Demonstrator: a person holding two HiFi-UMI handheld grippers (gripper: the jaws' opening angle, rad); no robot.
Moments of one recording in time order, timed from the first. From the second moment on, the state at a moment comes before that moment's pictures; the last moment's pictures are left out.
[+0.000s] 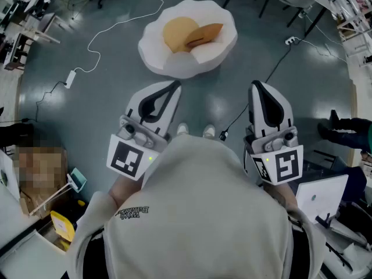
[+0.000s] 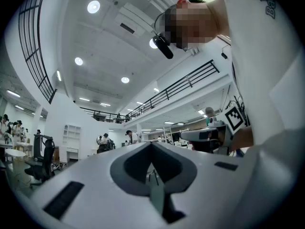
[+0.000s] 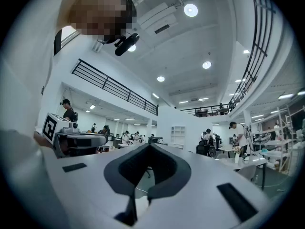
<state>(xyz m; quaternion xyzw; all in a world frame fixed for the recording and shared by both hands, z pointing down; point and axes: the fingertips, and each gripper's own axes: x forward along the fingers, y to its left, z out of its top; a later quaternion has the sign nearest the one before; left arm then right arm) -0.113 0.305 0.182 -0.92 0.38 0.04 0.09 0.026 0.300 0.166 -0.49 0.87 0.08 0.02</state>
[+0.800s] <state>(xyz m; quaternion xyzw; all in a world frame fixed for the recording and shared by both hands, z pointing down) -0.094 0.302 0.189 -0.93 0.36 0.04 0.07 0.045 0.292 0.181 -0.49 0.87 0.06 0.02</state>
